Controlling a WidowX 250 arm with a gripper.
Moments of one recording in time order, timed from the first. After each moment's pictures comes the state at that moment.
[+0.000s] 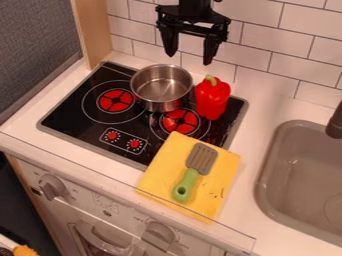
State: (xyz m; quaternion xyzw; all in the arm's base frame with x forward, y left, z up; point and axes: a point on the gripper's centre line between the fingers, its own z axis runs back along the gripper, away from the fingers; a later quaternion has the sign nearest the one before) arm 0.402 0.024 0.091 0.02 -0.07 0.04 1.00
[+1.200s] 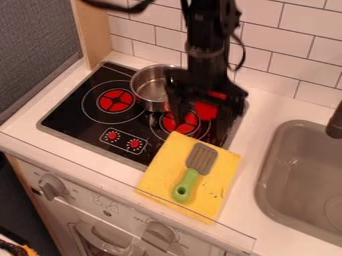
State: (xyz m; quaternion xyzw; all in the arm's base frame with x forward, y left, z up) arm 0.299 -0.044 0.060 -0.02 -0.04 -0.03 1.00
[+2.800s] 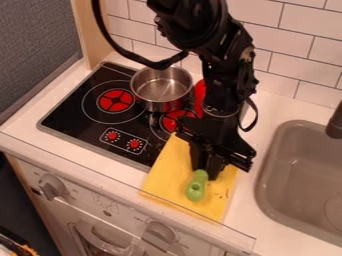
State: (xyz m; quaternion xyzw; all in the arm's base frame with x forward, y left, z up) arm 0.276 -0.079 0.015 -0.01 -0.01 -0.08 1.00
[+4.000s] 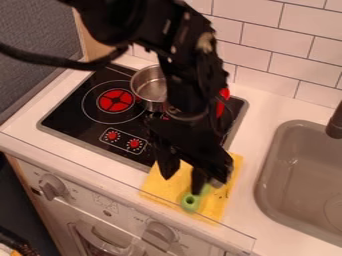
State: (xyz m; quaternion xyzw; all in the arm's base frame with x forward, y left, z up) arm 0.228 -0.066 0.052 -0.01 -0.04 -0.10 0.99
